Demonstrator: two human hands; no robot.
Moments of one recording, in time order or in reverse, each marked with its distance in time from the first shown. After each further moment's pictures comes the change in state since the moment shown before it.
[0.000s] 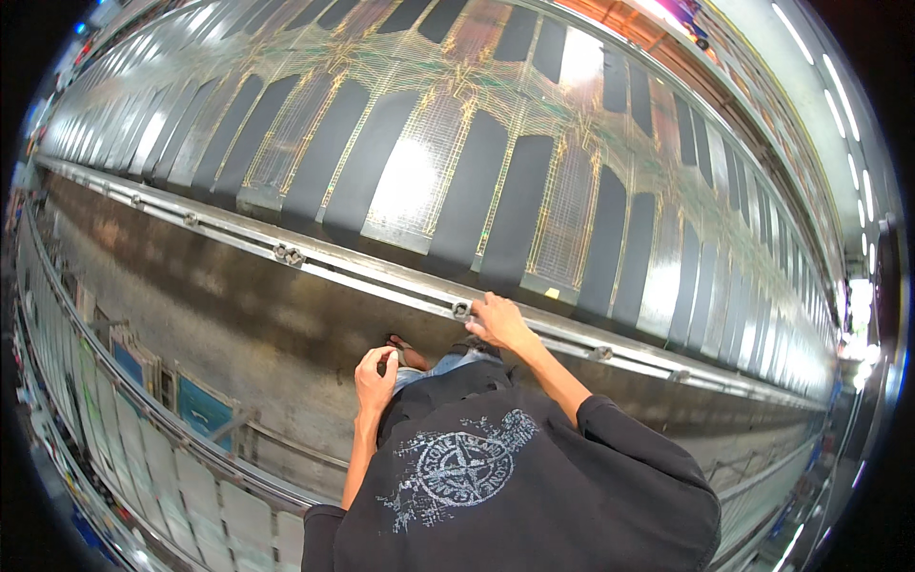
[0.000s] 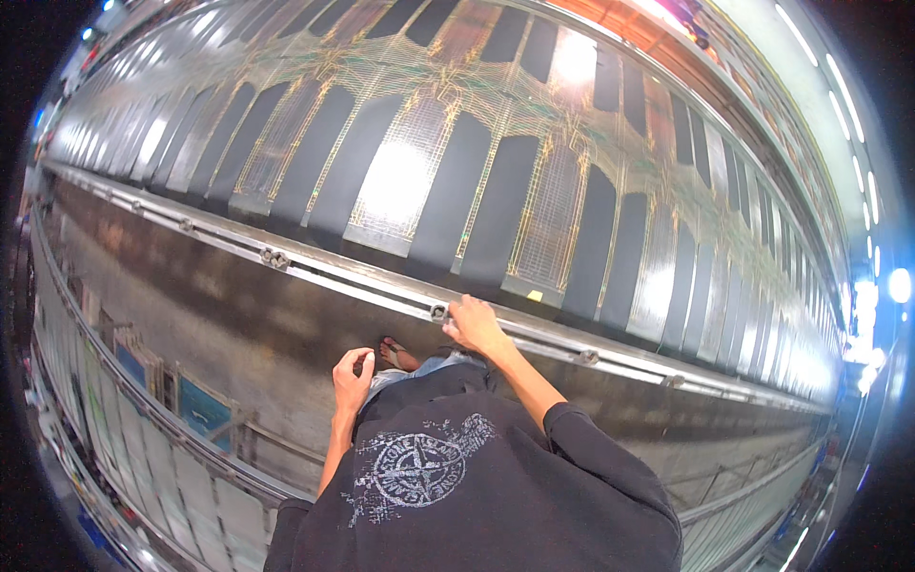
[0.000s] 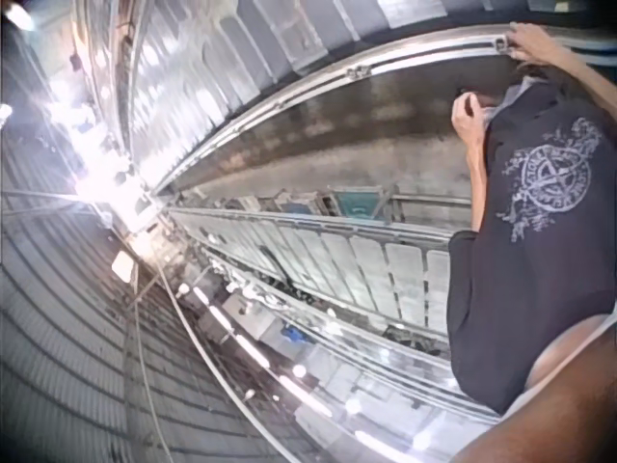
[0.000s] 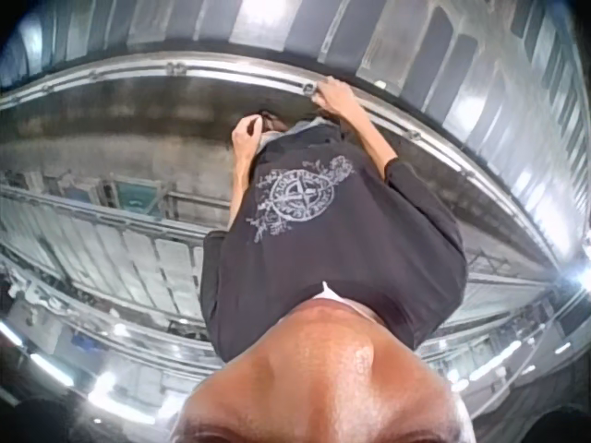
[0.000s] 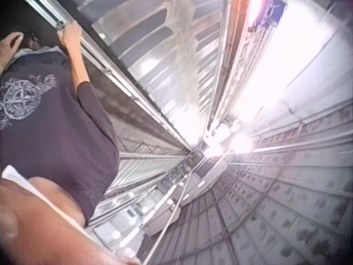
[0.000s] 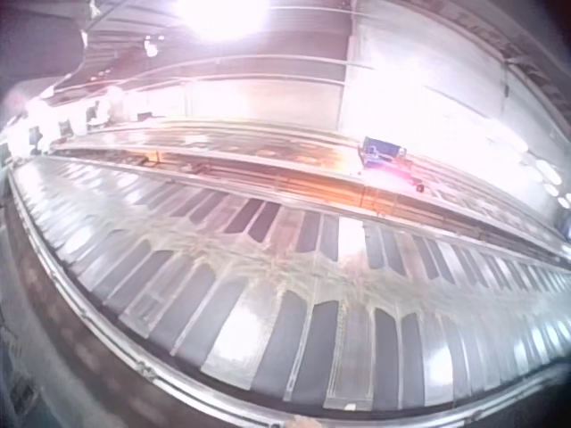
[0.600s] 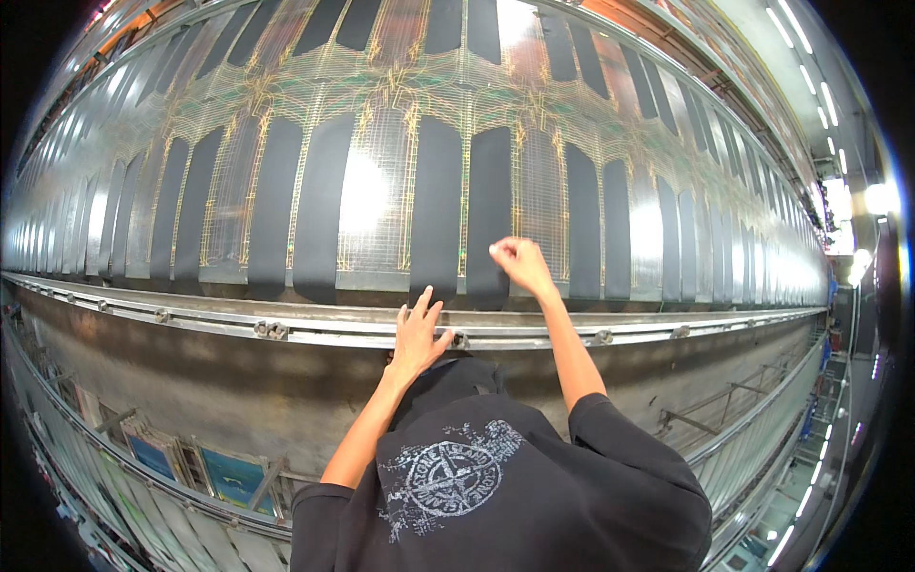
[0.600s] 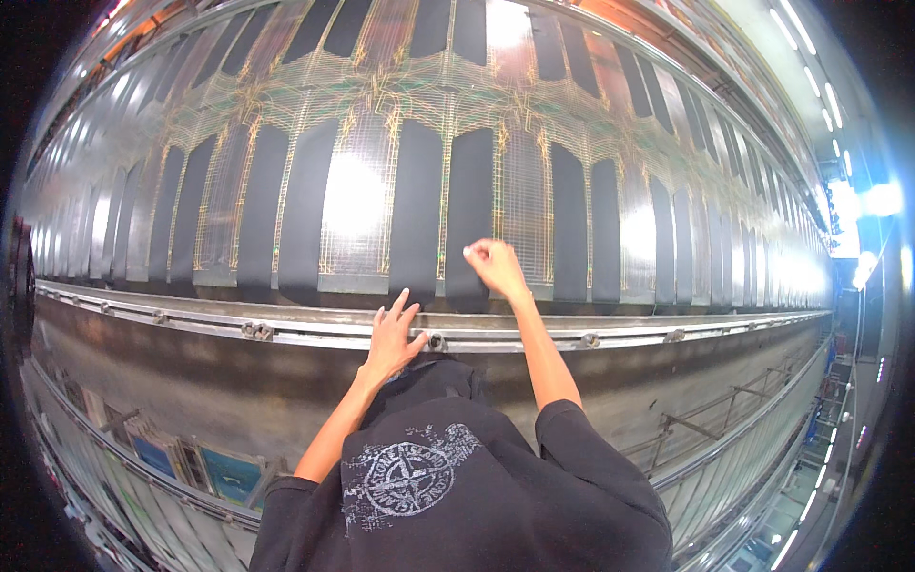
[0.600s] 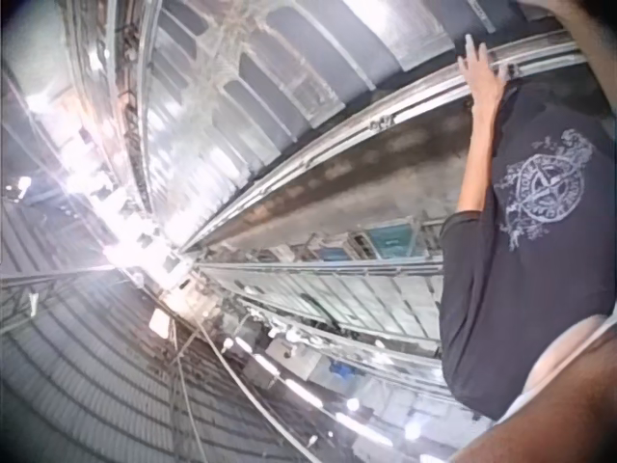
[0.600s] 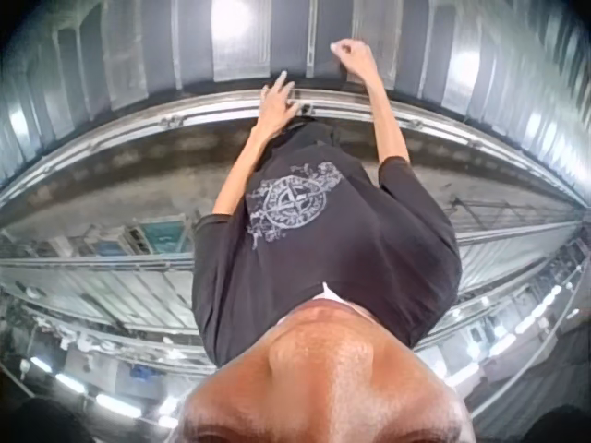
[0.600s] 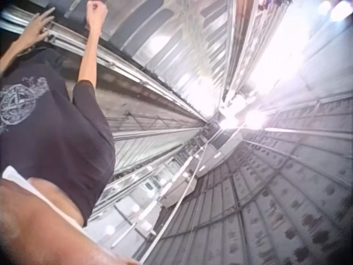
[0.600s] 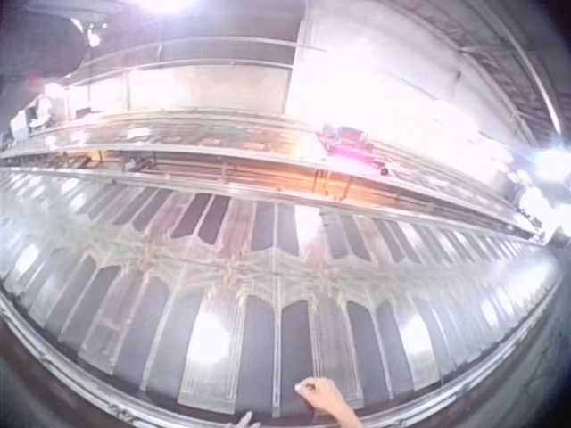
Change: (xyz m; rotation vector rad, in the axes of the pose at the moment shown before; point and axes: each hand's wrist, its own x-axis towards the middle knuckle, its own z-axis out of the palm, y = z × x) left_hand 0.161 0.050 0.080 0.418 -0.641 0.469; right_hand 0.080 0.062 -0.093 0.521 0.398 0.539
